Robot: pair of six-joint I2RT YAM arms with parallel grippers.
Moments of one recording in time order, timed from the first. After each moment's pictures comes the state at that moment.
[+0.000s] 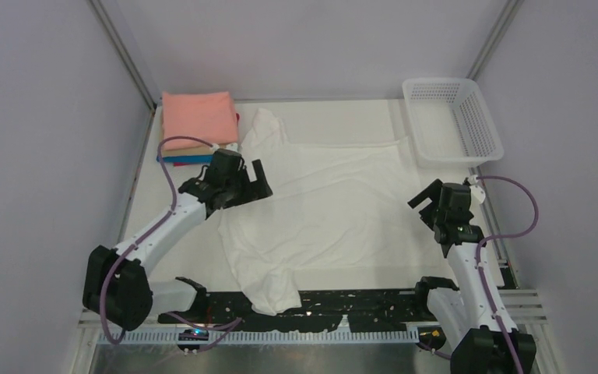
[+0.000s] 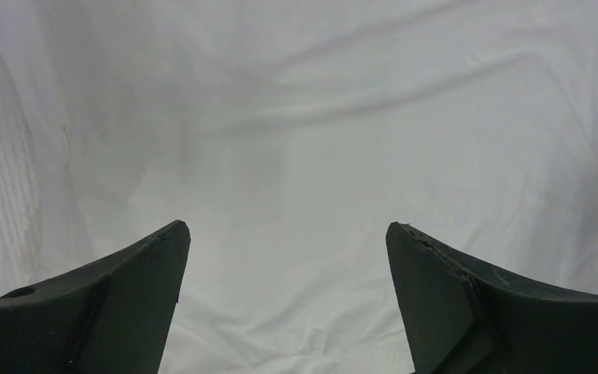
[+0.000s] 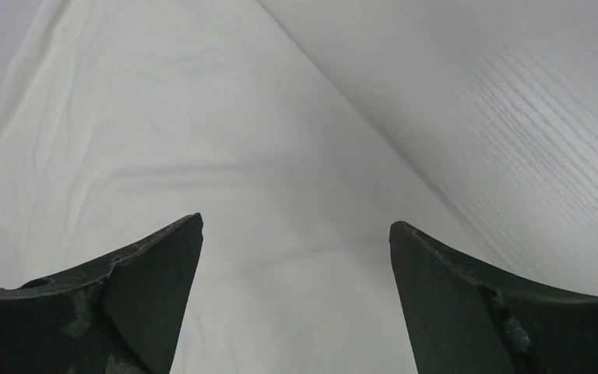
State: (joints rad) left arm -0.39 1.32 0.91 -0.44 0.03 -0.62; right arm -0.12 0.79 0.49 -0.43 0.15 0.71
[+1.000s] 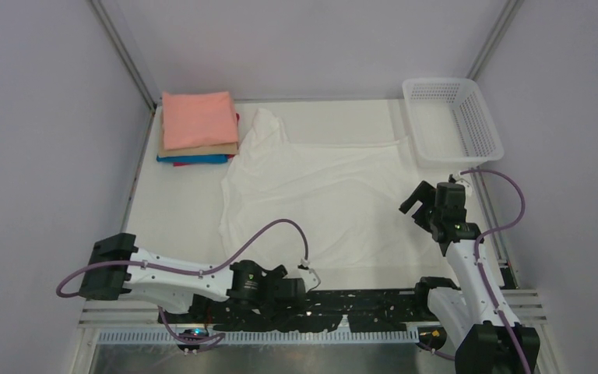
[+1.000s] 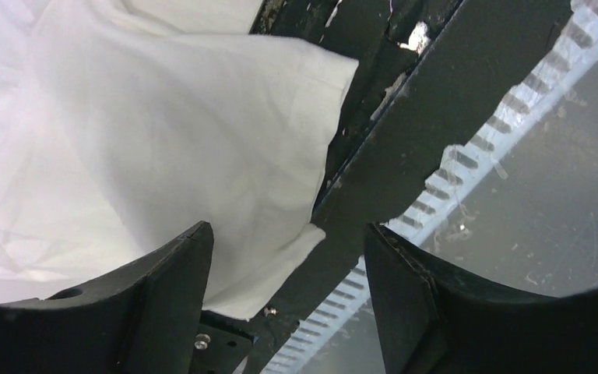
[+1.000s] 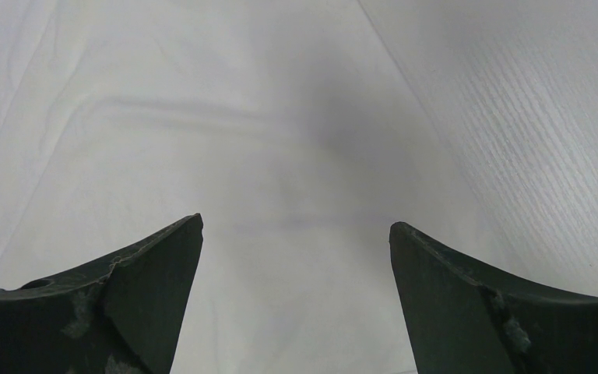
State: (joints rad) left arm -1.60 1.28 0.74 -0.74 -0.16 -0.53; right arm -0.08 0.82 0.50 -0.45 0.03 0.57
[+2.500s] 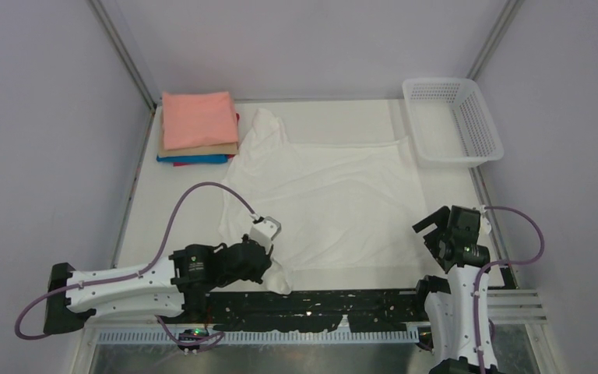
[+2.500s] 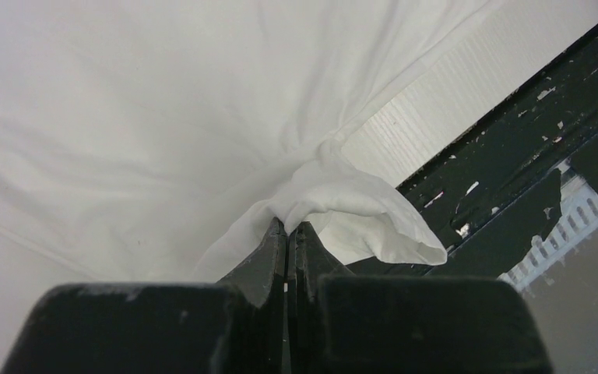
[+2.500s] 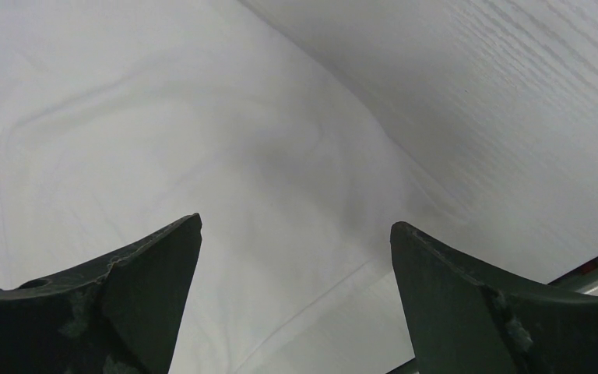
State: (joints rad) left arm -1.31 0.78 0.60 -0.65 -0.38 -0.57; right arm -0.27 0.59 0.44 -0.79 0.02 0.71
